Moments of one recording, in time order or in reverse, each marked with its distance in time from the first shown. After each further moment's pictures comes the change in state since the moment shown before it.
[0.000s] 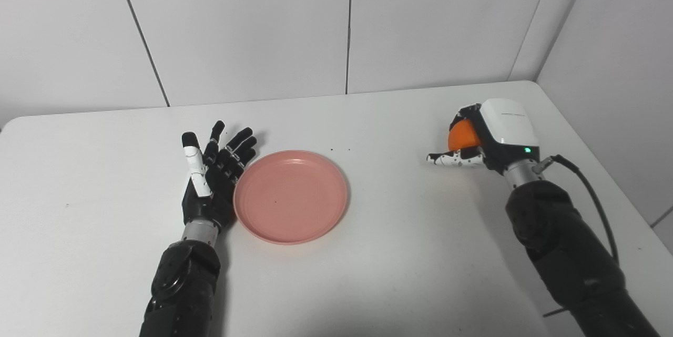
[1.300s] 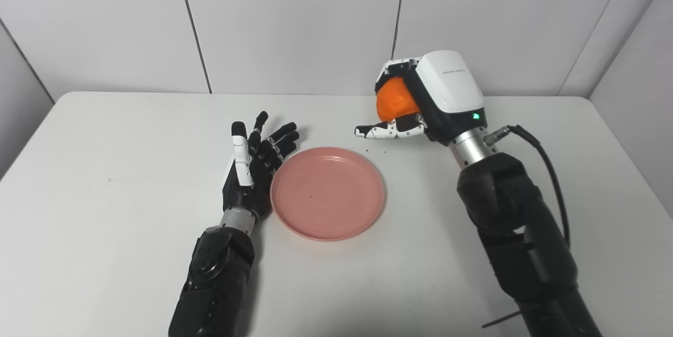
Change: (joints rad) left arm 0.001 -0.005 -0.008 0.012 0.033 -0.033 0.014; right arm -0.180 0.267 0.053 -0.274 -0.097 -0.077 0.219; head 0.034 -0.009
